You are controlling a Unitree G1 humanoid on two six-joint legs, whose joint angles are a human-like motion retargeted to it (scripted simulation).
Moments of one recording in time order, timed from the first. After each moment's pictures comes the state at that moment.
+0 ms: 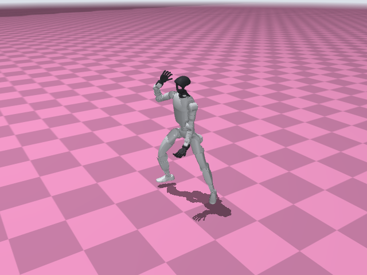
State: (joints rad) left arm -0.16 0.04 0.64 1.25 -1.26 0.04 -0.81; right arm -0.45 -0.98 -0.68 -0.58 0.10 -0.72 -0.55; waist -0.27 -0.02 -0.28; left_leg -0.28 0.36 0.46 0.03 0.05 -0.26; right_leg -0.79 -0.50 -0.34 0.79 -0.30 0.18
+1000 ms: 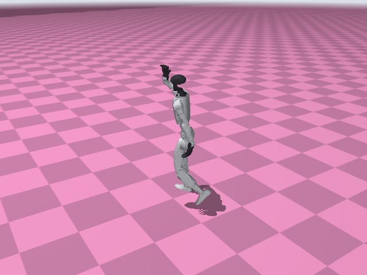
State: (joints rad) left arm 0.34 0.22 0.56 1.53 -0.49 -0.16 -0.67; right arm -0.80 -1.05 -0.11 0.00 0.47 -0.86 -0.20; waist -0.06 -0.20 -0.26; left_leg -0.43 0.06 0.19 0.89 0.02 -0.09; right_leg -0.56 -0.19 -0.31 0.41 -0.26 0.03
